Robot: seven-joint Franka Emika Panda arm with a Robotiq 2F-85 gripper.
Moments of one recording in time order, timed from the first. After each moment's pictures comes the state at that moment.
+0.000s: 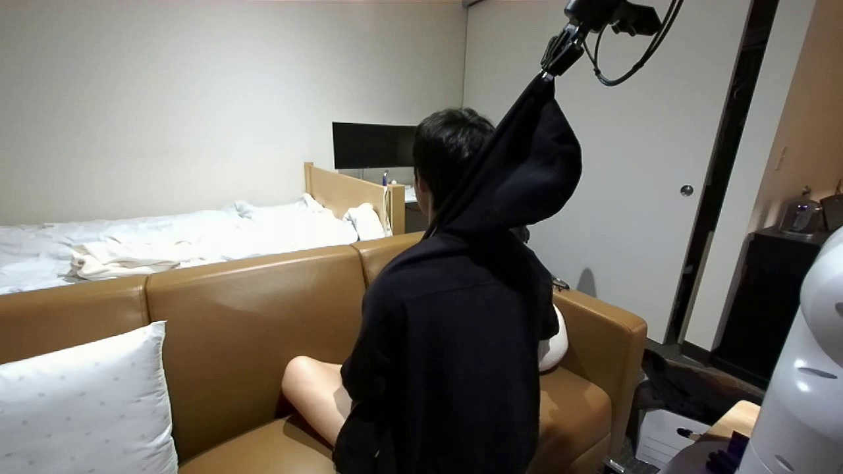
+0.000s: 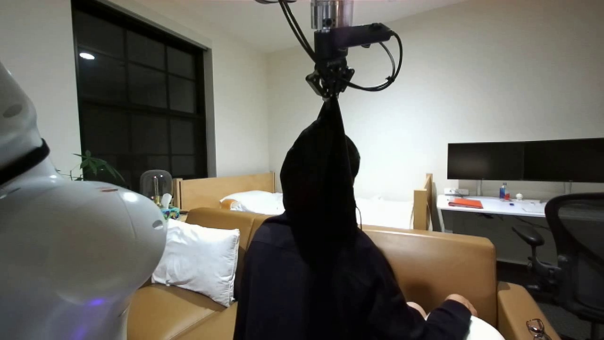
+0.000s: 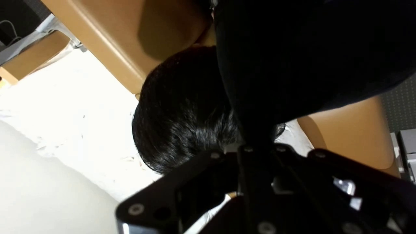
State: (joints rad) arm 0.11 -0.51 -0.38 -2.04 0.17 1.99 -1.33
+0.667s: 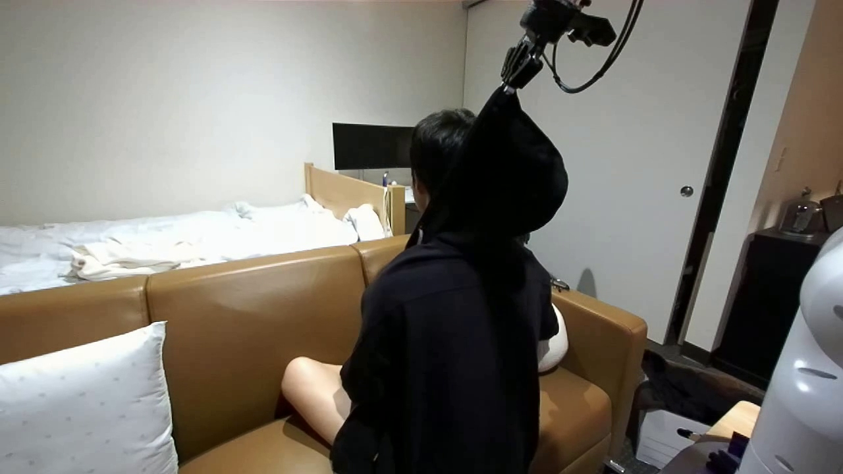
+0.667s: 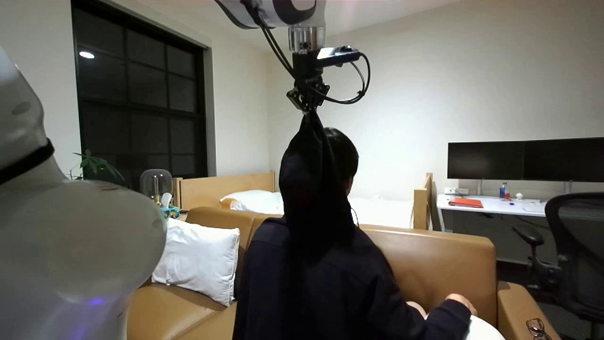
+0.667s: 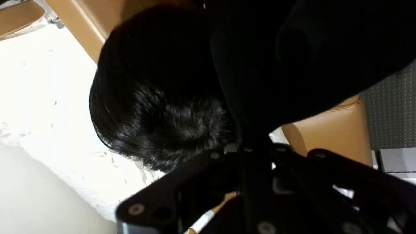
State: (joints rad) arm 0.11 -0.46 -0.23 -2.08 0.17 2.06 -1.32
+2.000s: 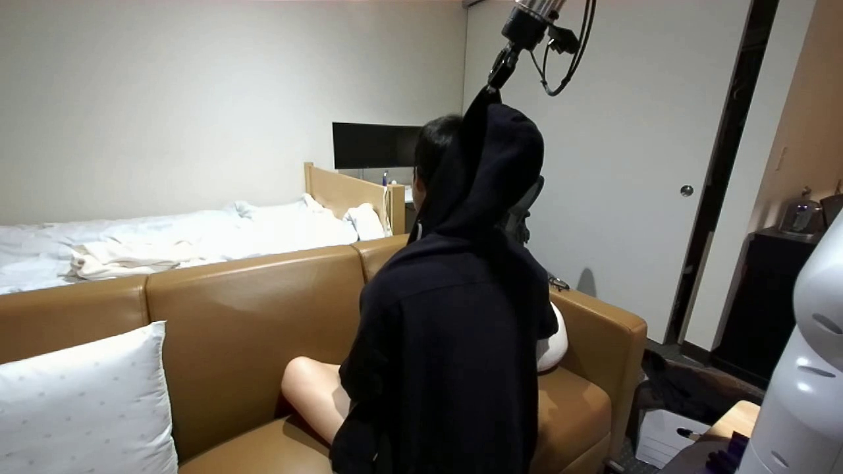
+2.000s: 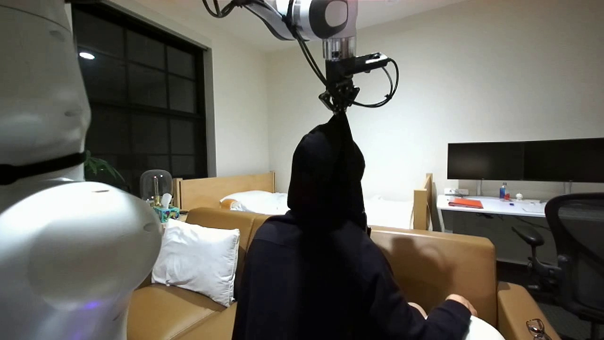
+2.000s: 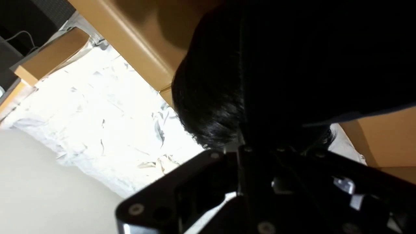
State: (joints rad) arm 0.04 -0.15 -0.26 -1.77 0.29 2.08 -1.28
